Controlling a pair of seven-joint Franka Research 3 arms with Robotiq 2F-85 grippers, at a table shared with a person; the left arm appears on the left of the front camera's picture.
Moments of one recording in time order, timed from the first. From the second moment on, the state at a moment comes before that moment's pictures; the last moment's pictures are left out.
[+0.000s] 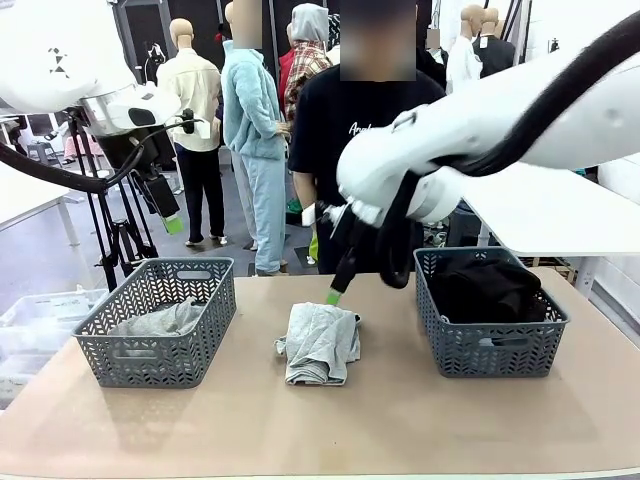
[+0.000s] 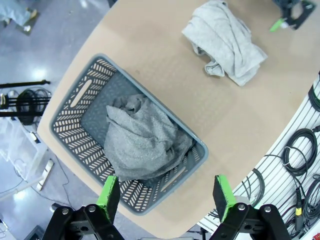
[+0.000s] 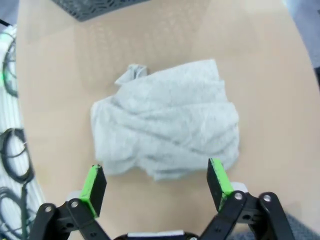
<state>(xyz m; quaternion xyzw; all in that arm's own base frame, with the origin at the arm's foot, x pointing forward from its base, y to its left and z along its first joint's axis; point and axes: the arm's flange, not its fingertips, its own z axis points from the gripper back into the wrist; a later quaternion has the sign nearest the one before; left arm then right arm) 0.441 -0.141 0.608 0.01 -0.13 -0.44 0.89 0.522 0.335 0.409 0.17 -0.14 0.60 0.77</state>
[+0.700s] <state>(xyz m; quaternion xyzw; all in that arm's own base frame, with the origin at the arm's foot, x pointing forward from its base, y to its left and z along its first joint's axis) 0.441 -0.141 0.608 0.01 -0.13 -0.44 0.89 0.577 0.376 0.323 0.18 -0.06 0.59 0.78</state>
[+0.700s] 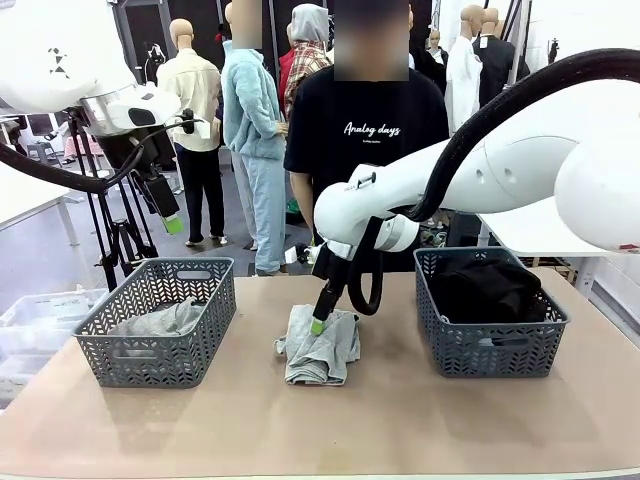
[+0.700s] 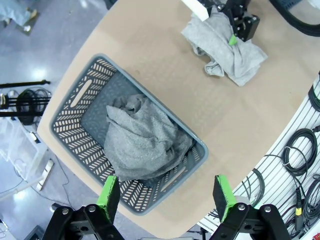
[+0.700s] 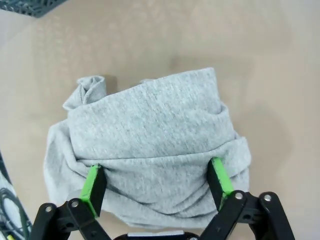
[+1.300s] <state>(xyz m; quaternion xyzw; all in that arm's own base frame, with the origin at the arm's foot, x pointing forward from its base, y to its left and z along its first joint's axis) 0.441 -0.141 0.608 0.01 -0.13 -0.44 0.89 0.578 0.376 0.330 0.19 -0.01 0.60 0.77</state>
